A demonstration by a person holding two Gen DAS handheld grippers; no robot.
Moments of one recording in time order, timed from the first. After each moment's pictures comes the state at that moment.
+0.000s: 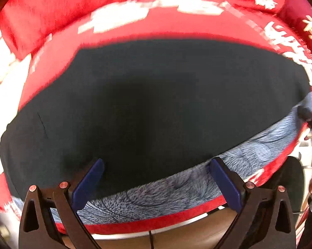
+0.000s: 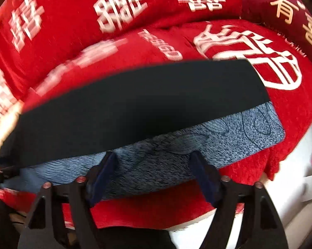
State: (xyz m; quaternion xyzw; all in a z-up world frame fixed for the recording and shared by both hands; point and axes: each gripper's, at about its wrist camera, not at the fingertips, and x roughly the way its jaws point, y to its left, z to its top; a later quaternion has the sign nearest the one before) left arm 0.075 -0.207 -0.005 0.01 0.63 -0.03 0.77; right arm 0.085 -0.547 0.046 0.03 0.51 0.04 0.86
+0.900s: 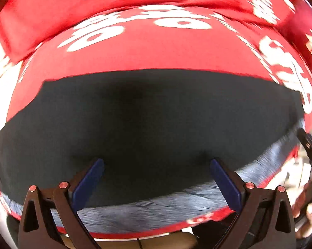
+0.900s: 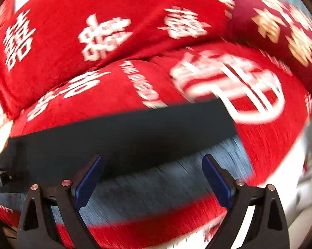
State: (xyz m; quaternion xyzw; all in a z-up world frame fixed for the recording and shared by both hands) left arm 0.107 -0.304 0.019 0.00 0.62 -0.03 0.79; right arm 0.086 -0.585 0.073 0.09 0.46 -0.02 0.88
